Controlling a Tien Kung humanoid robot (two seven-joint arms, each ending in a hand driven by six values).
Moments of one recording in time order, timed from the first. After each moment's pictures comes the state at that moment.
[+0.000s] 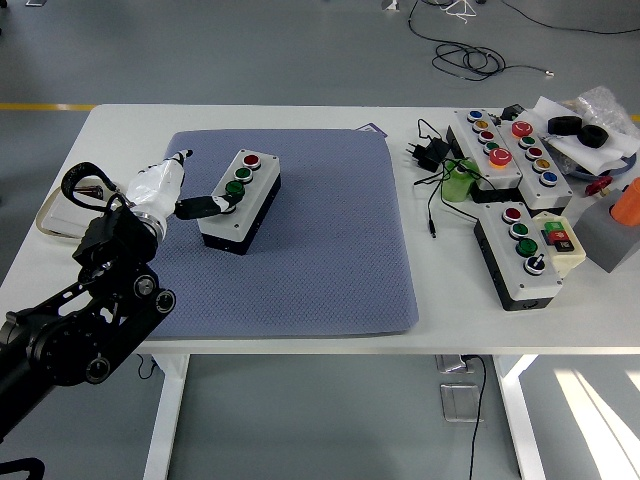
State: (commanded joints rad) left arm -0.63 0.18 -0.91 -1.15 1.90 0.14 0.65; right arm 0.16 -0.16 1.08 0.18 -0.75 -0.32 -0.28
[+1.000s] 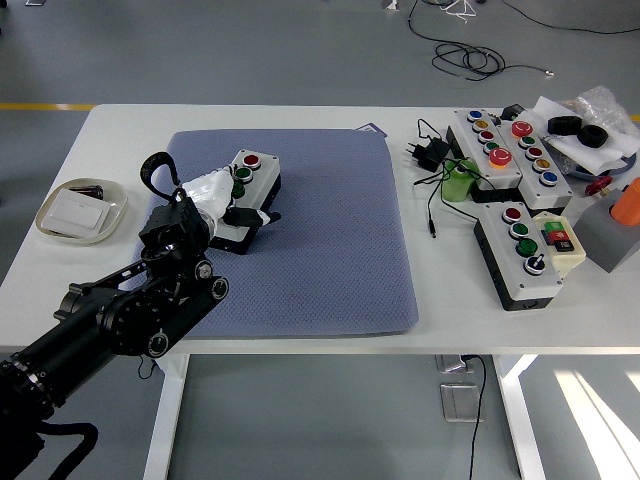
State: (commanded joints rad) left arm -0.80 0.04 -0.79 -0.85 1.94 0.09 0.65; right arm 0.16 -0.17 1.10 0.18 -0.77 -0.32 -0.28
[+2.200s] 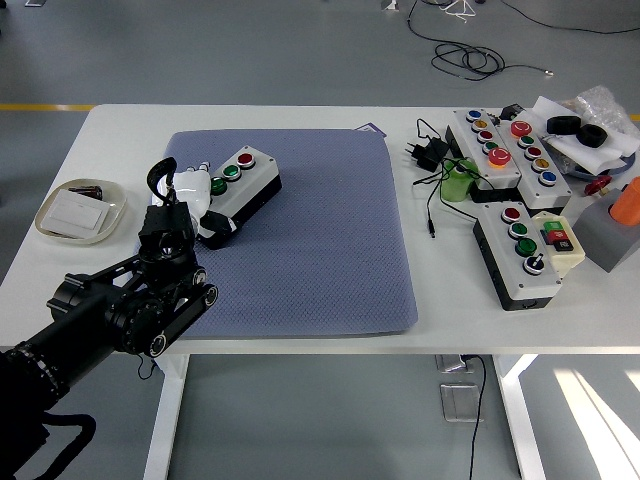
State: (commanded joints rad) left arm -0.83 0.04 -0.72 -0.70 2.14 0.14 0.65; right arm 0.17 -0.17 1.11 0.18 -0.77 -0.32 -0.28
